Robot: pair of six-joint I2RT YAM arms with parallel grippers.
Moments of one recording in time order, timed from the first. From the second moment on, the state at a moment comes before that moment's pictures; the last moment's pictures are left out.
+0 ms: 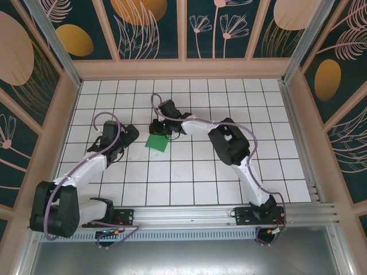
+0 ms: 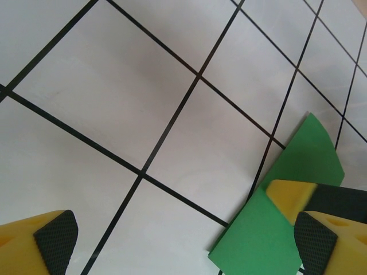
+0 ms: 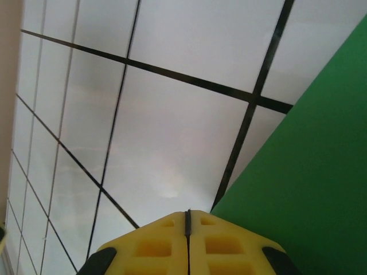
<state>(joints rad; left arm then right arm) -0.20 1.22 0.59 -0.17 -0.09 -0.86 0.79 2.38 1.76 -0.19 -0.42 0.68</state>
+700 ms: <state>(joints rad) -0.20 1.23 0.58 -0.13 0.11 -0.76 0.73 2.09 1.32 -0.29 -0.48 0.24</state>
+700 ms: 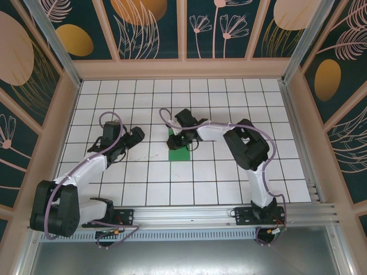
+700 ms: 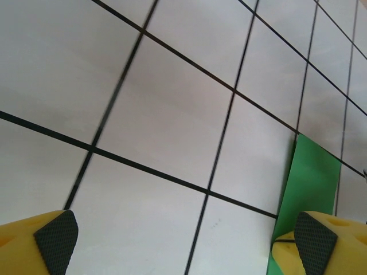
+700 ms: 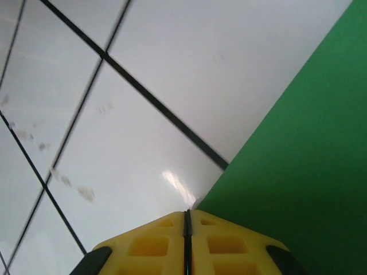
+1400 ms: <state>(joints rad) -0.45 1.58 0.75 0.15 0.40 -0.81 0.57 1.57 0.79 -0.07 -0.36 0.76</state>
